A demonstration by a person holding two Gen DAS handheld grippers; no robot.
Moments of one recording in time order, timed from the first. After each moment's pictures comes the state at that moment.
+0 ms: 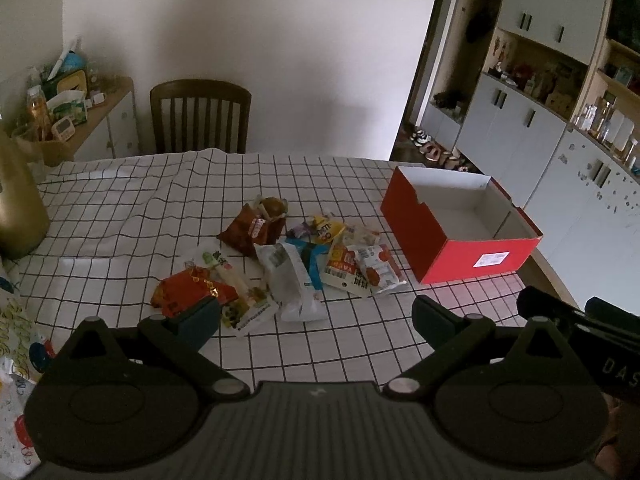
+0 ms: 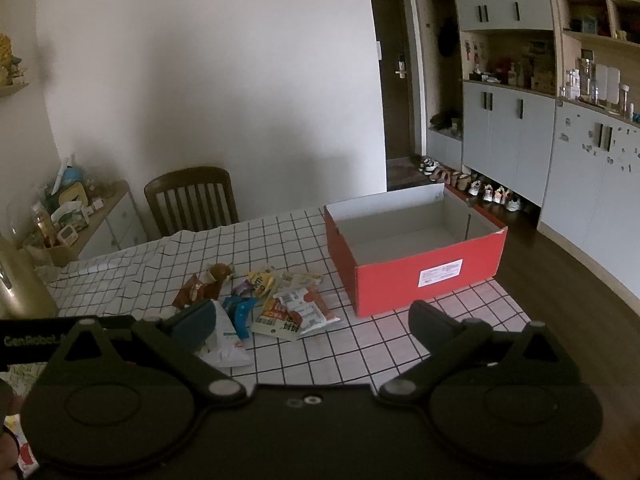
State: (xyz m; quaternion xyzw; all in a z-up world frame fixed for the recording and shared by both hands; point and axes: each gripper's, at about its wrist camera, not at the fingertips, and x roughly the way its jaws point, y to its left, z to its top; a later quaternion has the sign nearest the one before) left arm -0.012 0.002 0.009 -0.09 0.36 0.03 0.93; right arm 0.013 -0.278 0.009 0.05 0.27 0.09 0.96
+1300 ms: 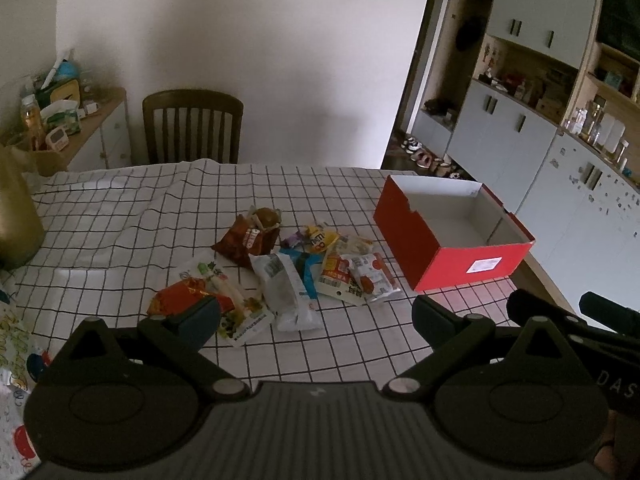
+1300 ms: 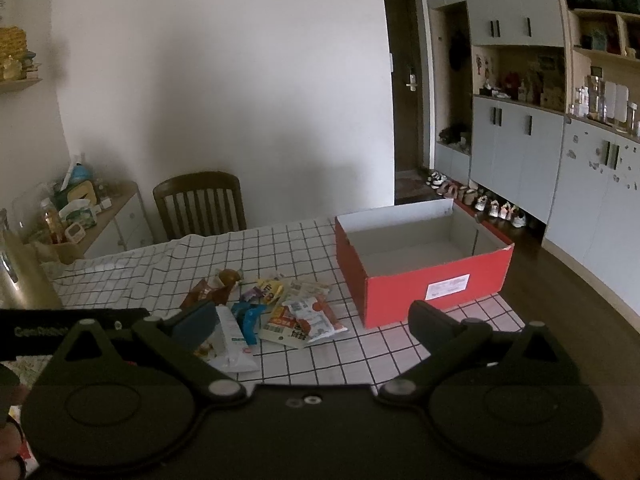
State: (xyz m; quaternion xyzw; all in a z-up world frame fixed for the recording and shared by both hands) left arm -0.013 0.001 0.009 -0.09 0.34 0.02 0.94; right arm 0.009 -0.271 0.013 0.04 0.25 0.11 0.96
